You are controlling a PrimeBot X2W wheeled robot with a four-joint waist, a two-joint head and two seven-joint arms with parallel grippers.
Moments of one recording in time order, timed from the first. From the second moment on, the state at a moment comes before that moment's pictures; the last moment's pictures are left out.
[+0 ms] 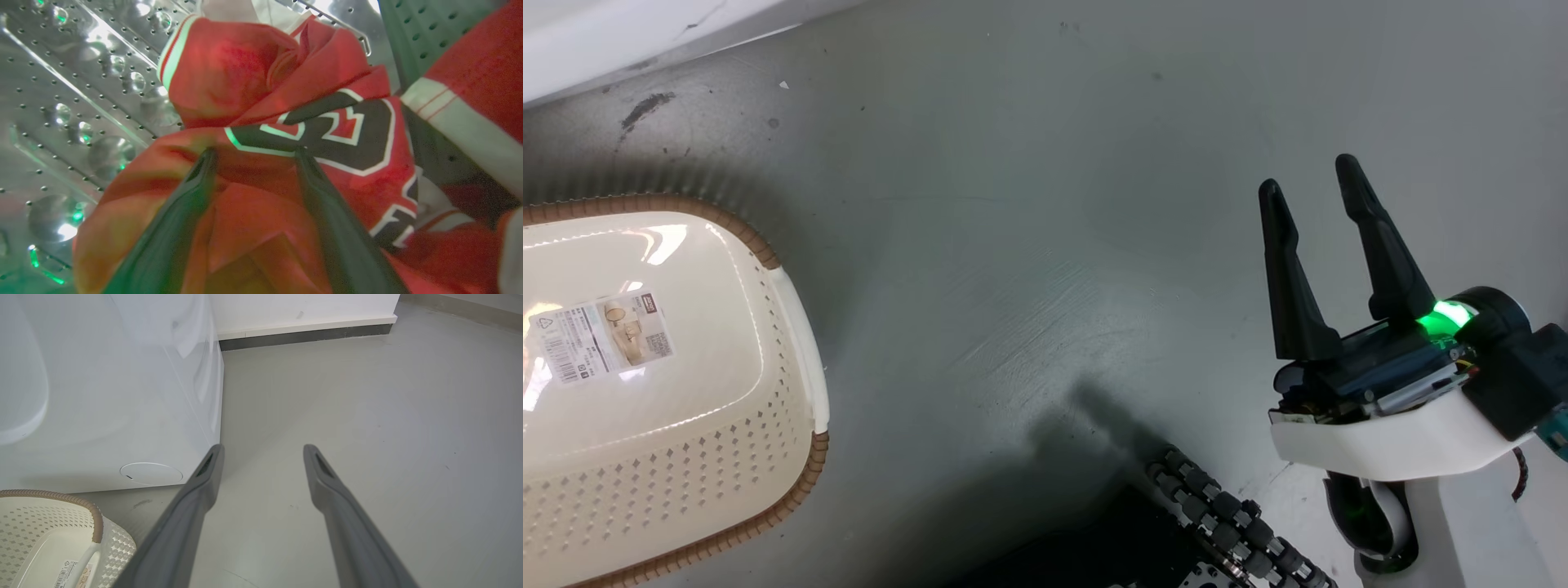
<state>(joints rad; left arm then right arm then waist) -1.67 0.93 -0.38 0.69 -0.21 -0.12 0.85 -0.26 -0.05 0.21 -0.16 0.28 0.13 -0.26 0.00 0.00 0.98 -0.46</state>
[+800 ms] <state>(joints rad) -1.68 0.87 -0.42 0.75 -0.27 -0.12 0.59 -0.31 -0.05 0.14 -0.18 0.22 0.13 -0.26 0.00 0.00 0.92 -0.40</state>
